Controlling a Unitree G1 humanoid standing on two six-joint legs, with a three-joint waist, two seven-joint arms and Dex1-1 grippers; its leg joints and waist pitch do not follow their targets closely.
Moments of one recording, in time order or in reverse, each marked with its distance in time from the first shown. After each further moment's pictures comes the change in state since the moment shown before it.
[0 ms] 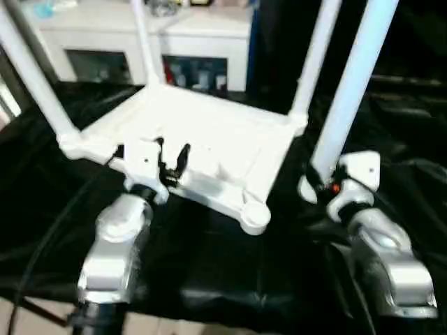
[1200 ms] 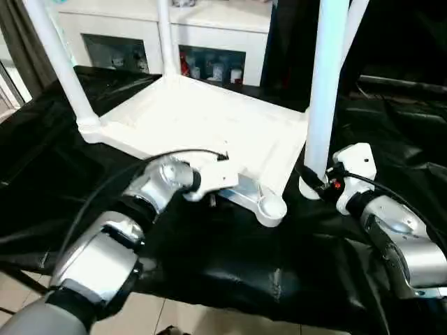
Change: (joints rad) left arm -0.690 0.065 -0.501 1.169 0.305 -0.440 -0.597; right arm -0.079 -0.202 0.017 0.113 0.003 -0.064 0.249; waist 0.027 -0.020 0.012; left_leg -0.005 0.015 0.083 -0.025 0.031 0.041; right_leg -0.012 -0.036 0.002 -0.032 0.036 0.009
